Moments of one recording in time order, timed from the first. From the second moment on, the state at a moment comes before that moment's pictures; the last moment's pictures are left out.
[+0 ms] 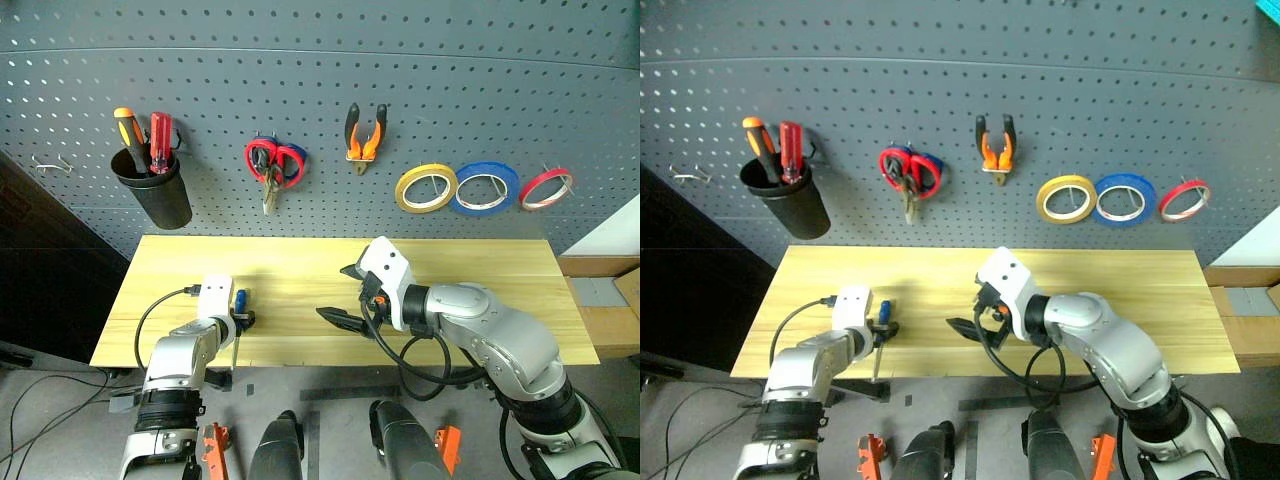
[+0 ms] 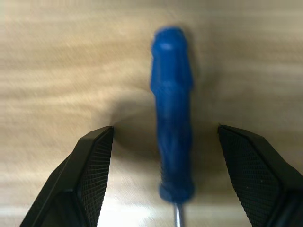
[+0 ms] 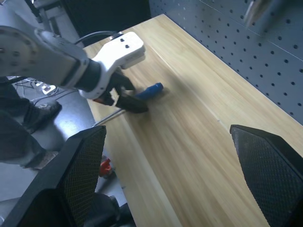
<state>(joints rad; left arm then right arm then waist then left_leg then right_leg) -0.34 0.33 0.17 0.19 -0.14 0.90 -0.16 -0.48 -0.37 0.32 -0.55 0.37 1.01 0.54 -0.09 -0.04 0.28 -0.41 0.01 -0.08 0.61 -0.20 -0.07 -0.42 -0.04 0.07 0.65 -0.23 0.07</state>
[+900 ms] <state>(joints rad) -0.21 0.35 0.27 -0.38 -0.32 0.69 -0.33 -0.62 -0.41 0.38 -0.48 0.37 0.81 0.69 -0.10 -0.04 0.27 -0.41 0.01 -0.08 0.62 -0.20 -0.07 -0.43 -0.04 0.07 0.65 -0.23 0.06</state>
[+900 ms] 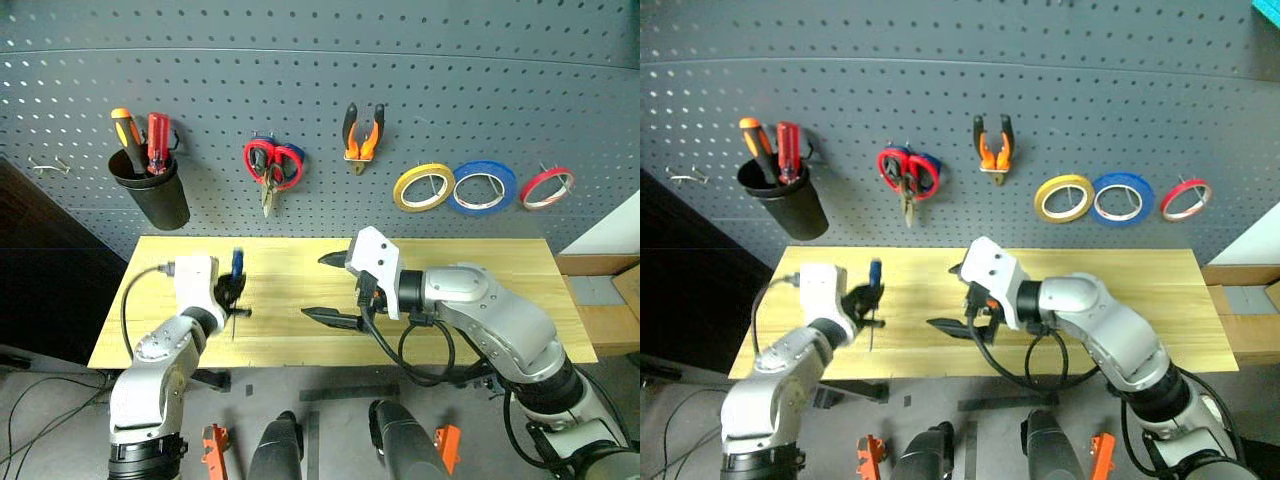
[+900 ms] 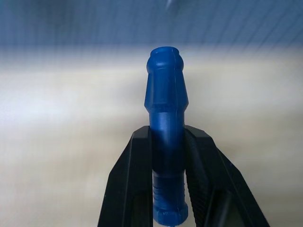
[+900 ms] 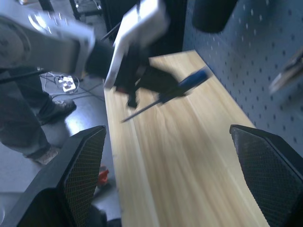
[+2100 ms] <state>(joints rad) -0.64 0.61 0.40 0.23 -0.26 0.13 -0.29 -0.74 -0.17 0.33 -0.33 0.29 0.71 0.54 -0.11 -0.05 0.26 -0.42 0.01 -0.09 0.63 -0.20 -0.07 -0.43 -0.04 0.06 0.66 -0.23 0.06</state>
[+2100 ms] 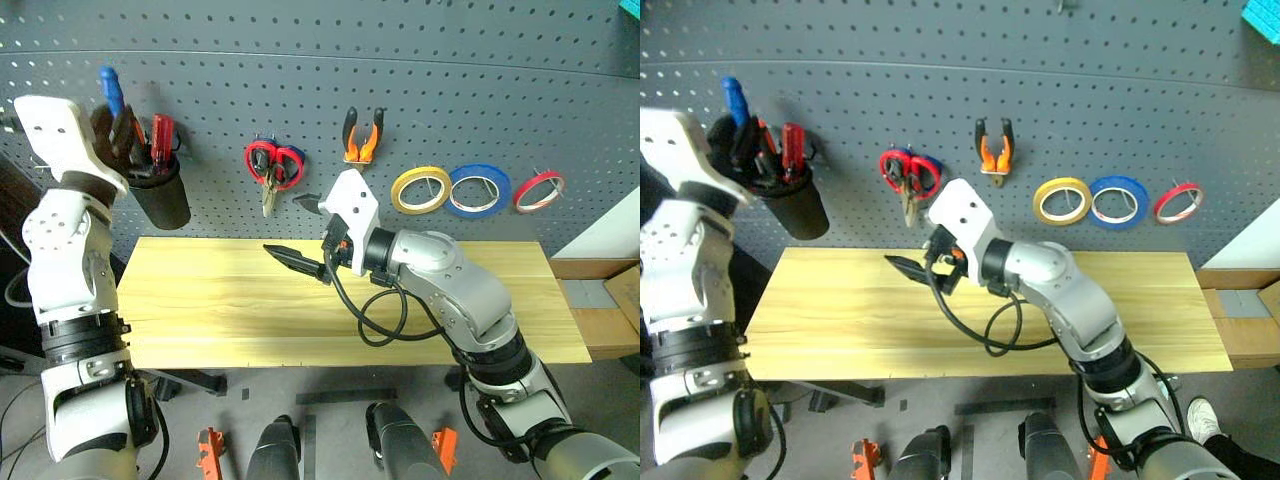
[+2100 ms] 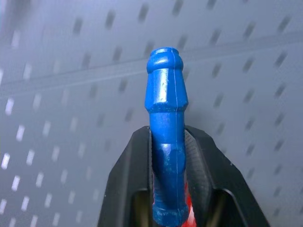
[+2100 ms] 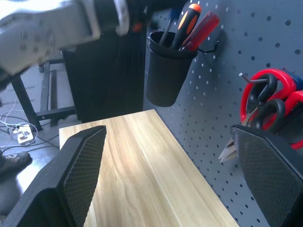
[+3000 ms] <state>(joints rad) -0.11 0.38 0.27 -0.31 -0.37 0.50 -0.18 -0.35 -0.20 0.12 -0.18 0.13 0.34 0.33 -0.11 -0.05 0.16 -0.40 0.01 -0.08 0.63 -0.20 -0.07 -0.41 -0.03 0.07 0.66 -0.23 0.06</state>
